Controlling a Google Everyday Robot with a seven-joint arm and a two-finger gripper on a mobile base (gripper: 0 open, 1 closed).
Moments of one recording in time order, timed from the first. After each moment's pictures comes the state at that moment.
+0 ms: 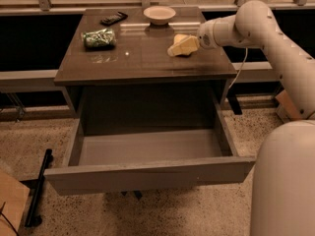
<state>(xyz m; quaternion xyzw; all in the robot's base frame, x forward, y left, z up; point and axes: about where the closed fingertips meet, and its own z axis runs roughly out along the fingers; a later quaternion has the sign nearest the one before) 0.835 -0.124 0.873 -0.36 0.77 0.16 0.50</state>
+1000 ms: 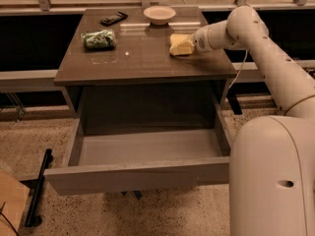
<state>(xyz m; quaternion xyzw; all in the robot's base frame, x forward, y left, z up) 0.866 -0.124 0.836 -0.35 0.79 0.16 0.47</state>
